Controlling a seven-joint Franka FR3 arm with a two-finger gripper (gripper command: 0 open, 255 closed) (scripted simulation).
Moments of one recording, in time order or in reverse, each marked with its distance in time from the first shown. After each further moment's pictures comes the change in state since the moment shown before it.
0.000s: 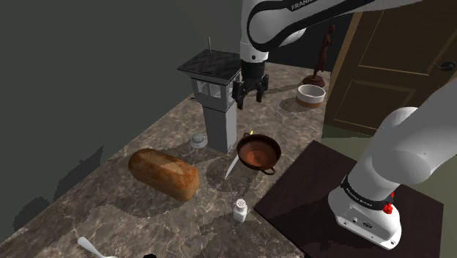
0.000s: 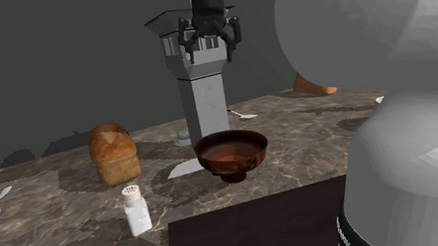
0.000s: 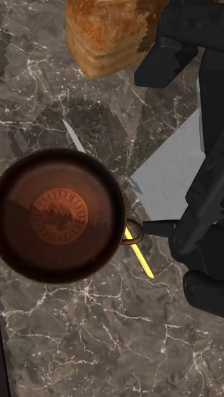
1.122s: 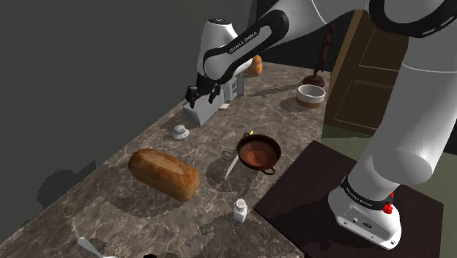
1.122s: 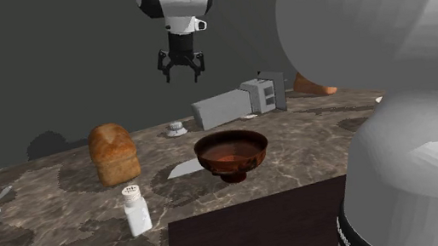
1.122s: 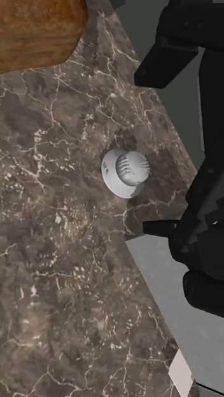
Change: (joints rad) arm 0.025 0.517 0.057 0.318 -0.099 0.546 0.122
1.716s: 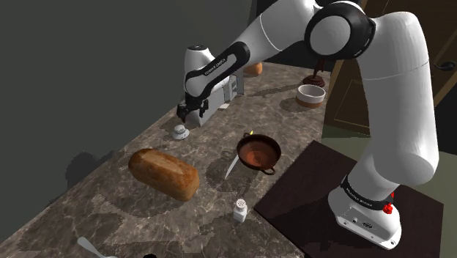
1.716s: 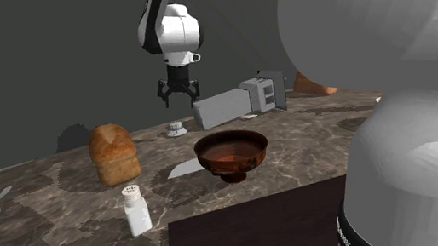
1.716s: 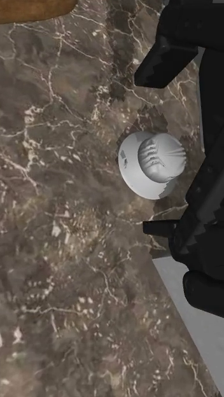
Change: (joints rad) arm 0.030 0.362 -0.014 0.323 -0.035 -0.076 0.016
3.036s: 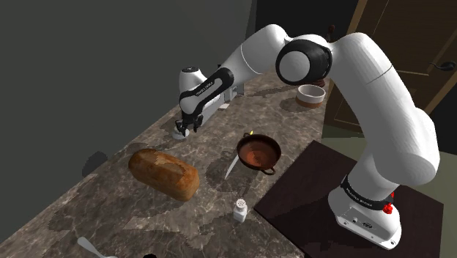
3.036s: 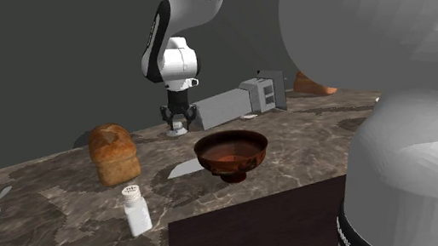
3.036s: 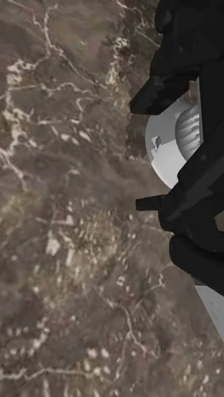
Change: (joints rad) arm 0.026 0.269 -0.012 0.229 -0.014 -0.015 0.003
